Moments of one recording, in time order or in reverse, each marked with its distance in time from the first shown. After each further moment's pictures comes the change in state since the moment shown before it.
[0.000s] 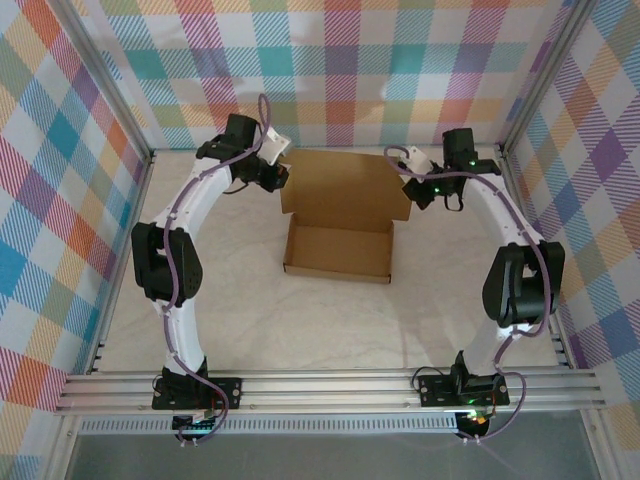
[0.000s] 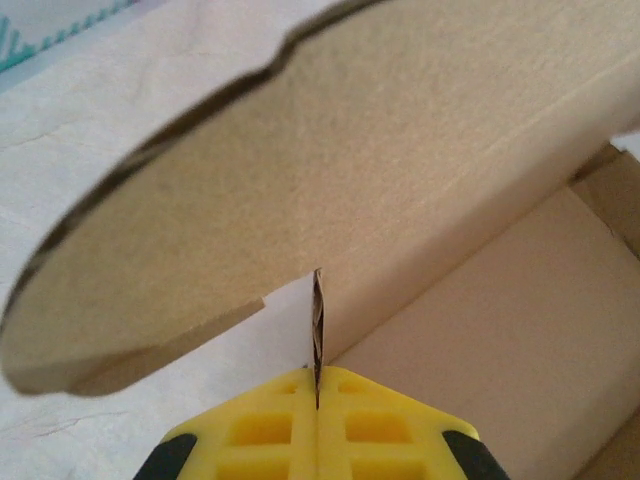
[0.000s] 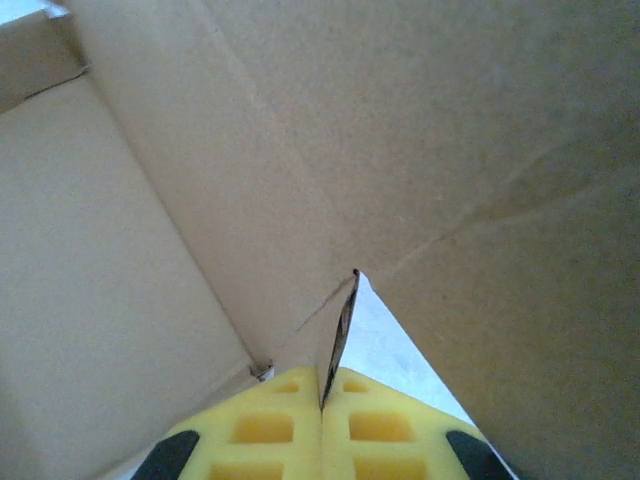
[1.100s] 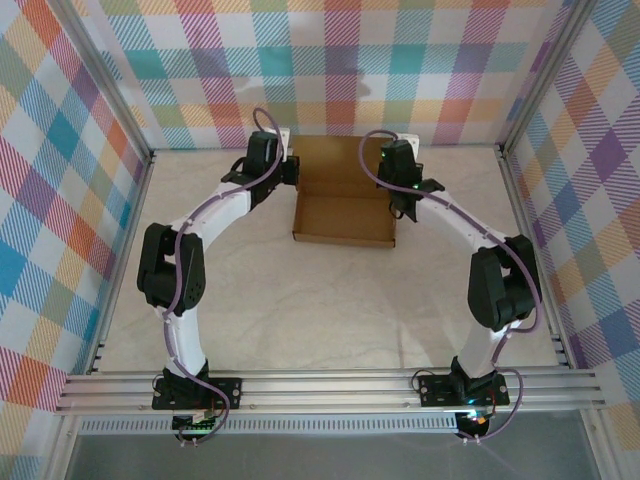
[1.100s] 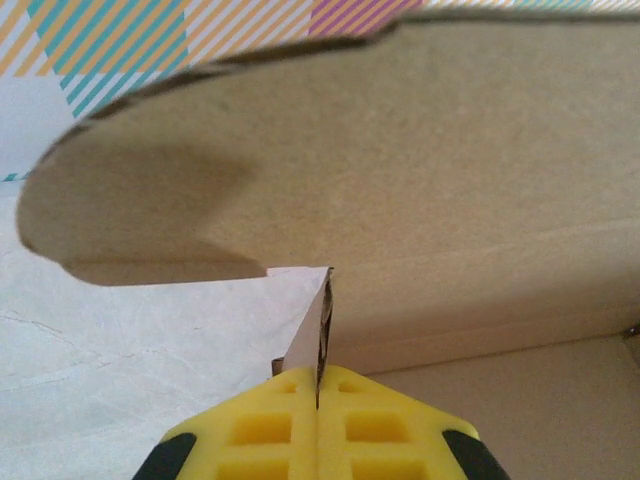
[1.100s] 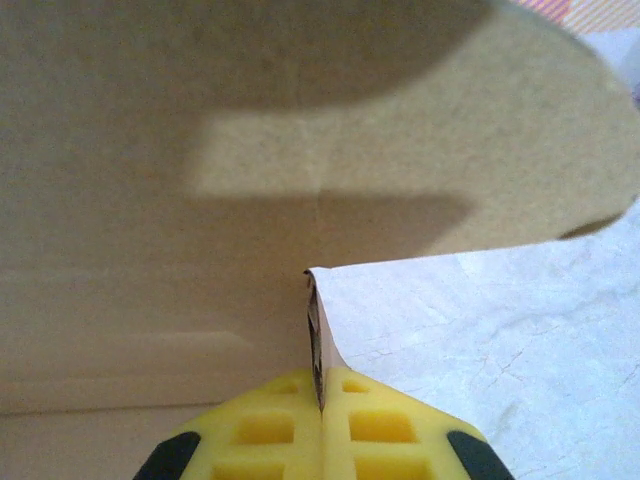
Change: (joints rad) left arm -0.121 -0.058 -0.313 0.641 -0.380 -0.462; right arm 0.291 0.032 -0.138 0.498 0.858 0.991
